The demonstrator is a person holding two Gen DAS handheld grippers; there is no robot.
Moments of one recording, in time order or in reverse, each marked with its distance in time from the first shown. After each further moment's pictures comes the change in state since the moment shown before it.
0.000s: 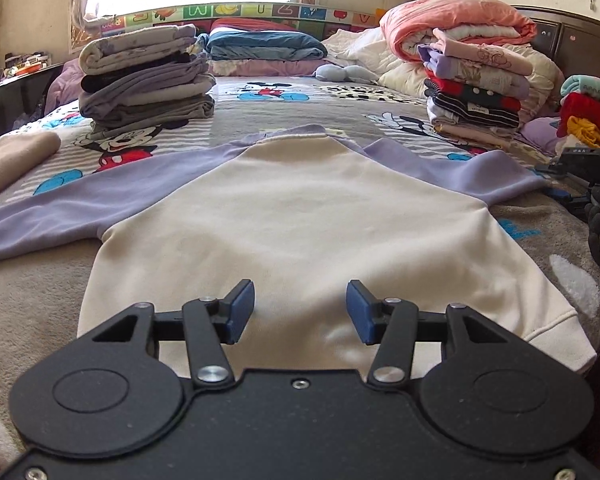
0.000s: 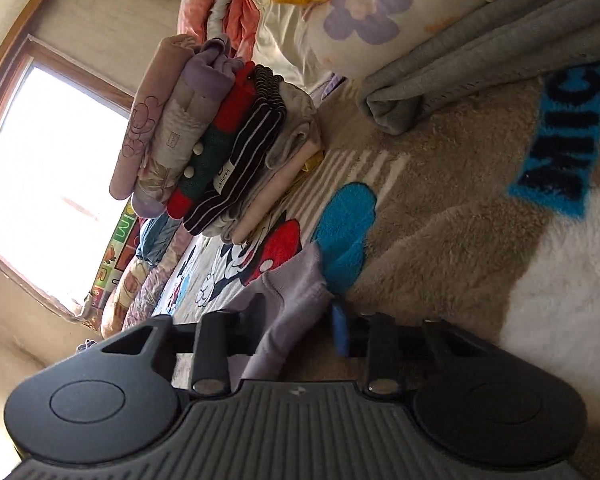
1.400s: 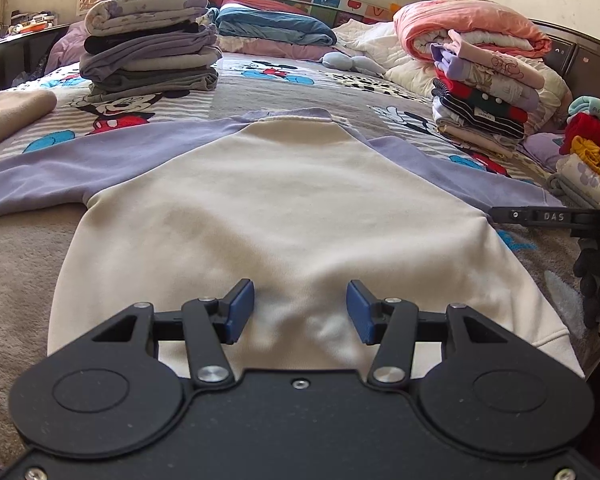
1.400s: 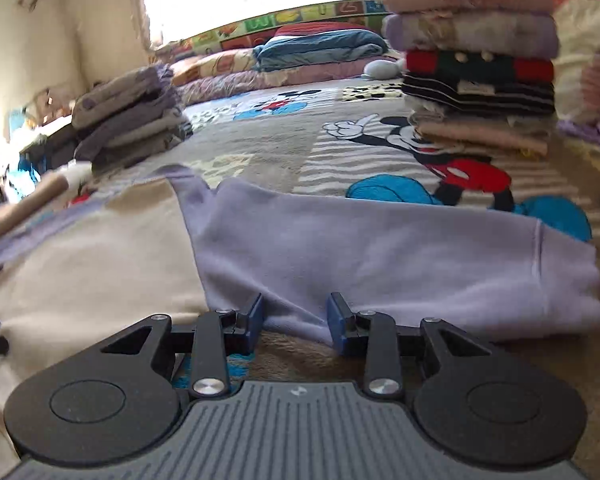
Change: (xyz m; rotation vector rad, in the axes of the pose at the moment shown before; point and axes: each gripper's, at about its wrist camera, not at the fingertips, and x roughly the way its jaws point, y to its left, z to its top) left arm 0.009 0.008 0.001 -0.103 0.042 -0.049; right arm -0.014 0.116 -0.111 -0.909 0.300 0.016
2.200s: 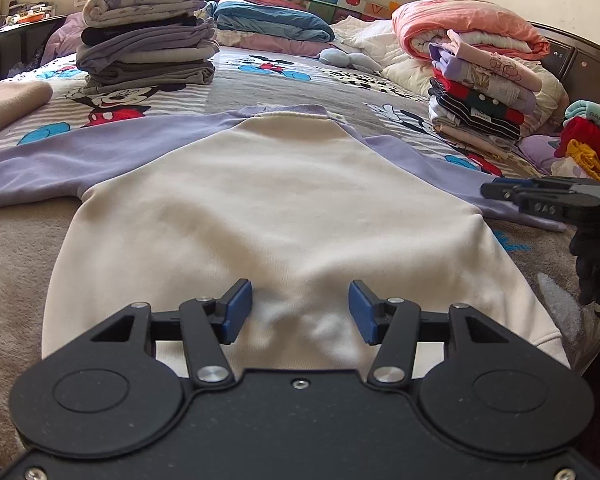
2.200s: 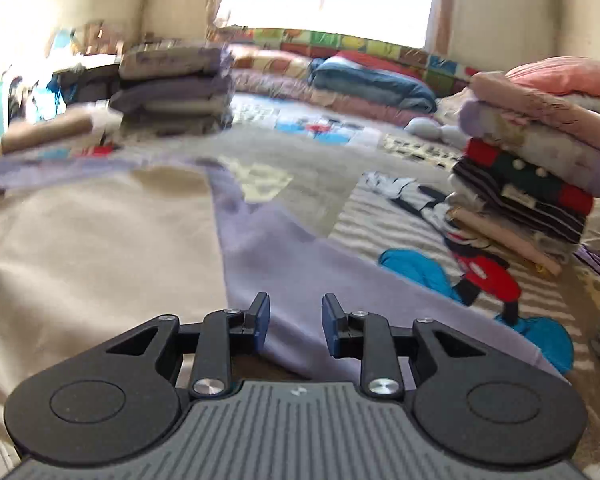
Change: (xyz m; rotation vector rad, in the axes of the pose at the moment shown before) left arm 0.000 0.000 0.001 -0.013 0.016 -0.020; right arm 0.018 0.054 0.008 -0.405 0.034 -0.058
